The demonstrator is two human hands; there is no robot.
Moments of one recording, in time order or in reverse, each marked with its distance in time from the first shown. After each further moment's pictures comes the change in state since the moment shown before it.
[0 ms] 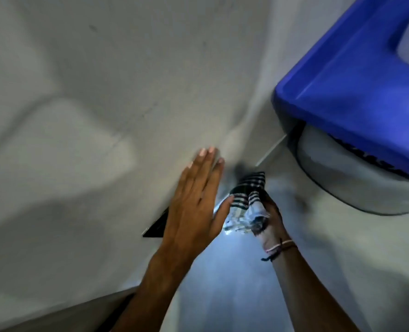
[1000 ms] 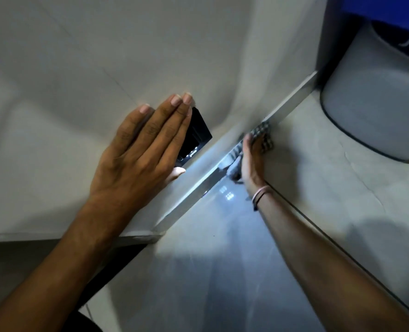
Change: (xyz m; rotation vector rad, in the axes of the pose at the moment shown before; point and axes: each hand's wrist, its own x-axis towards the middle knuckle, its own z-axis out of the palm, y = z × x) left_hand -0.112 -0.121 0.010 0.978 0.192 0.362; right_hand 0.062 0.126 -0.003 -0.709 0.404 -0.313
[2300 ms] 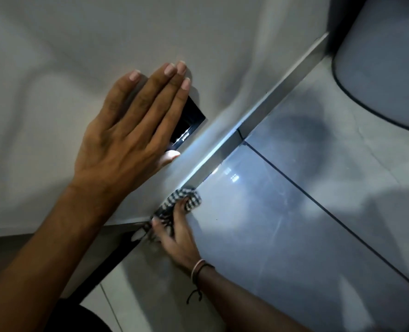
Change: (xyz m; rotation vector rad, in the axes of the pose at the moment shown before) left_hand 0.015 -0.006 -0.006 -0.130 0.003 0.067; right_hand -0.200 0.088 0.097 -0.126 -0.497 -0.007
